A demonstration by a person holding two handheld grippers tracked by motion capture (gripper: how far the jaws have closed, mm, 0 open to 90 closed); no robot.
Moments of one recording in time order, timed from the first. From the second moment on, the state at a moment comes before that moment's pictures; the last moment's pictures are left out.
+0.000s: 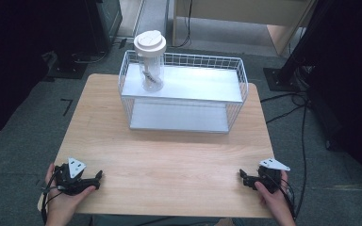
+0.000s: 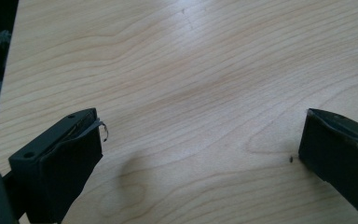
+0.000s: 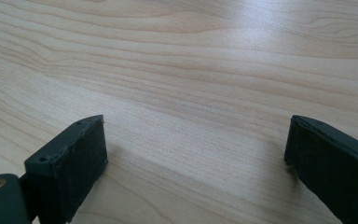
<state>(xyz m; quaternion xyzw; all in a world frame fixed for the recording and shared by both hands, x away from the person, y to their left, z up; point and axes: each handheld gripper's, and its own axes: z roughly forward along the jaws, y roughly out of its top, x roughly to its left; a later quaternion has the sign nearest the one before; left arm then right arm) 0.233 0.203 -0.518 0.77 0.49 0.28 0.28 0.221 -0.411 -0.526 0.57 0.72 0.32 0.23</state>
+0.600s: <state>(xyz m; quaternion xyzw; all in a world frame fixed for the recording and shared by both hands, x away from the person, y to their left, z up) 0.244 0.215 -0.519 0.77 0.52 0.21 0.30 0.221 -0.411 -0.526 0.57 0.72 0.32 0.23</state>
